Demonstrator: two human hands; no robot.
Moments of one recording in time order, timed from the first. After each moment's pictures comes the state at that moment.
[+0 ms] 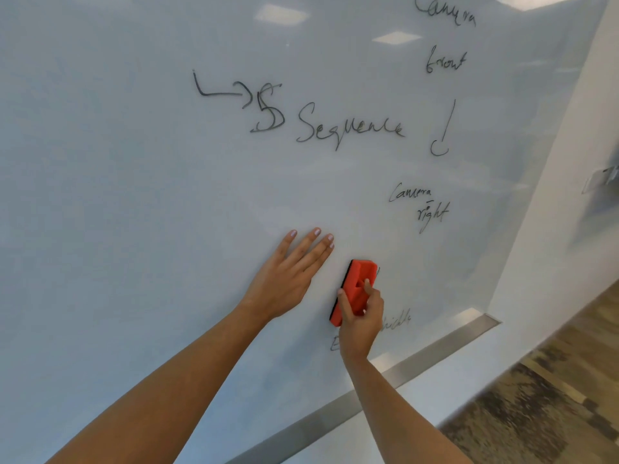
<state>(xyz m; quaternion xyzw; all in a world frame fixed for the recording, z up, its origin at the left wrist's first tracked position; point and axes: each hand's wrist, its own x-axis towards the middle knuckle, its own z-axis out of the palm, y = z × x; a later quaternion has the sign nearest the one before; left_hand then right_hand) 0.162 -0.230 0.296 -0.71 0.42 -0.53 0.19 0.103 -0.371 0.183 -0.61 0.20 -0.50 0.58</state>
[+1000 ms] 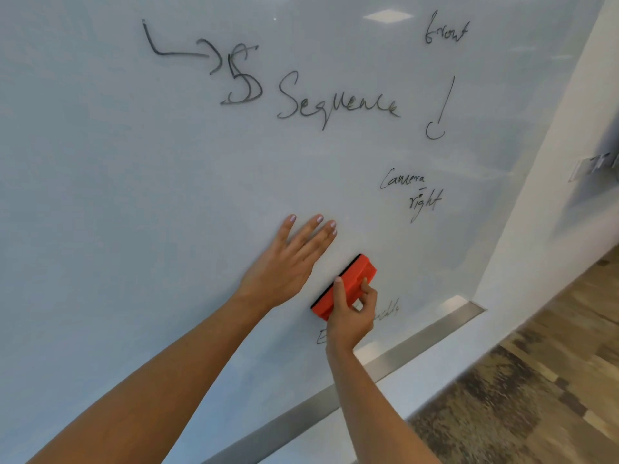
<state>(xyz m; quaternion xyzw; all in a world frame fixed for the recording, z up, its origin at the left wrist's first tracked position) 0.172 -0.261 0.291 -0.69 0.40 -0.55 0.23 0.105 -0.368 0.198 -0.48 0.32 -0.48 0.66</state>
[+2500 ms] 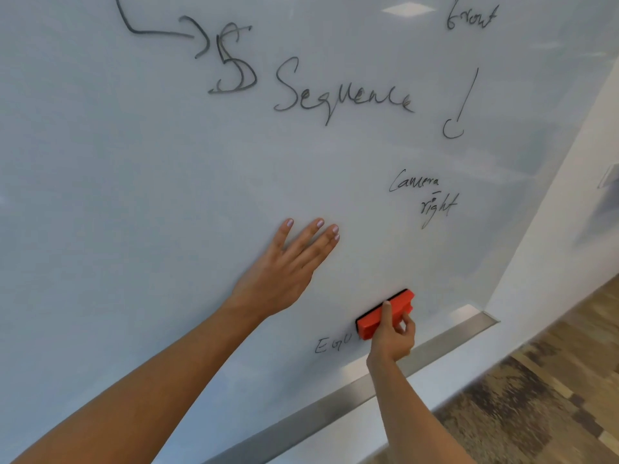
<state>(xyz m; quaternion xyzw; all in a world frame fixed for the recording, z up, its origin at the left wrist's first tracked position) 0.174 -0.264 0.288 -0.68 0.38 -0.57 0.25 0.121 -0.471 0.133 -0.36 0.41 -0.44 0.71</state>
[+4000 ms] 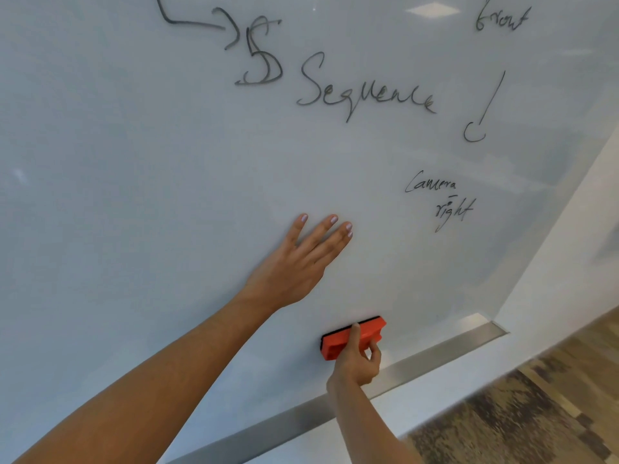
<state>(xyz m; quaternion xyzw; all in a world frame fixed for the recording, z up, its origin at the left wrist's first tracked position) 0.173 -0.267 0.285 -0.69 0.38 -0.57 0.24 0.111 -0.385 0.124 -0.28 0.46 -0.35 0.77</state>
